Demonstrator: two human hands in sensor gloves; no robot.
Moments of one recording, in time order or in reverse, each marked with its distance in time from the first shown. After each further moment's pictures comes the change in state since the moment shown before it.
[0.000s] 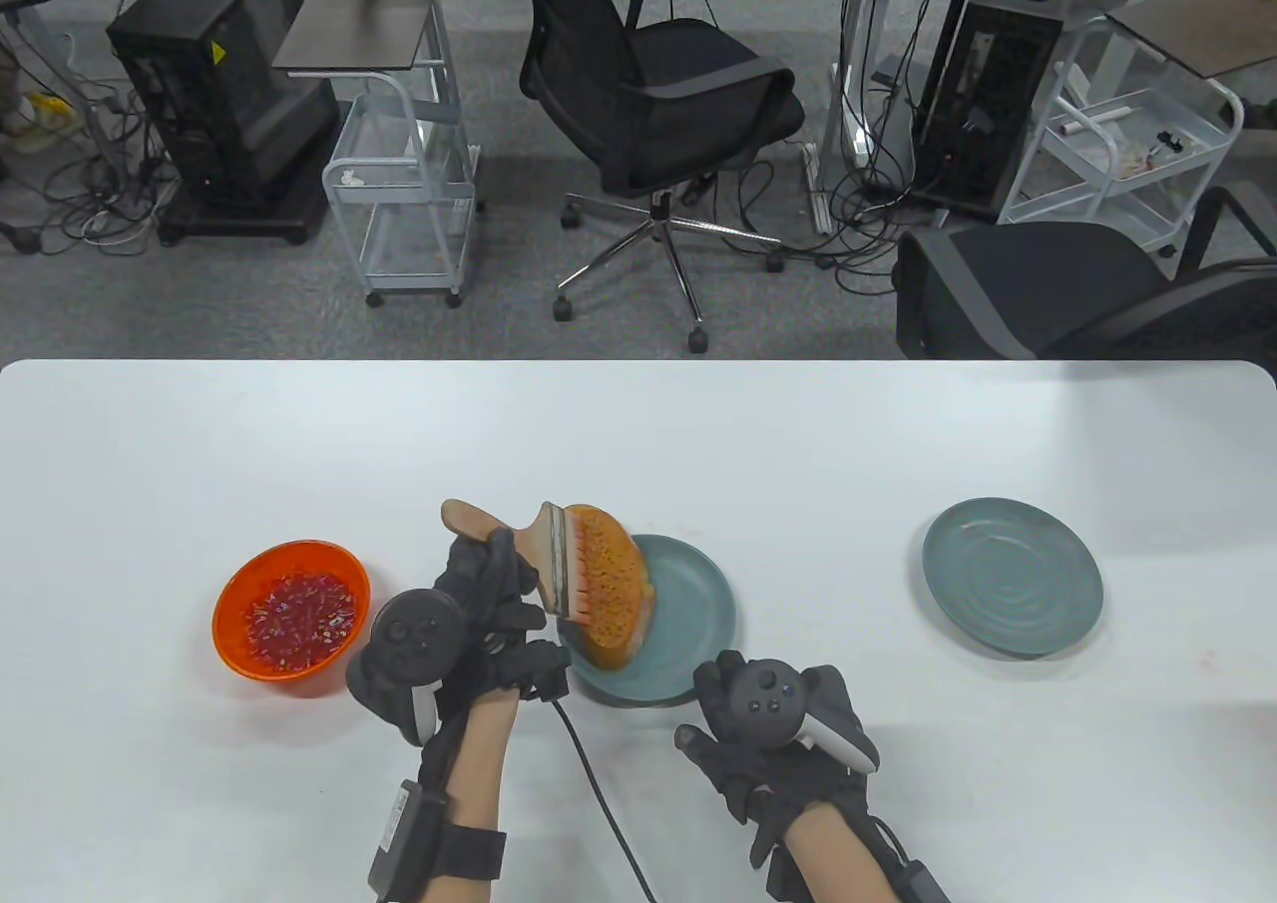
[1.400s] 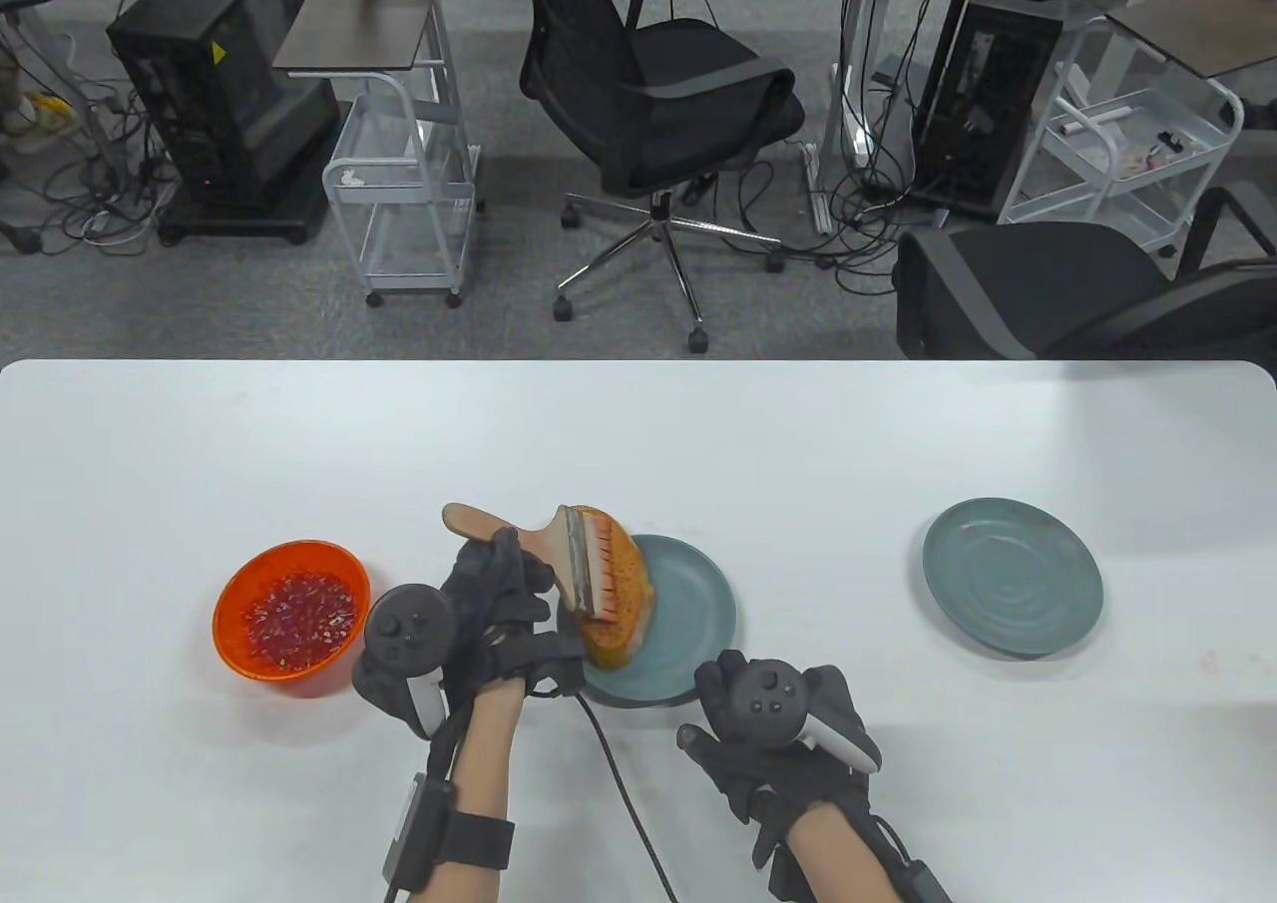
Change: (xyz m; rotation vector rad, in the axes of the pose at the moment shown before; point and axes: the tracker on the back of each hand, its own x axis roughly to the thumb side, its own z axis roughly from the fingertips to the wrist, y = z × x) left_hand -0.015 -0.013 -0.002 -0.045 0.144 0.099; right_hand -0.001 0.000 0.000 -0.003 -0.002 0.003
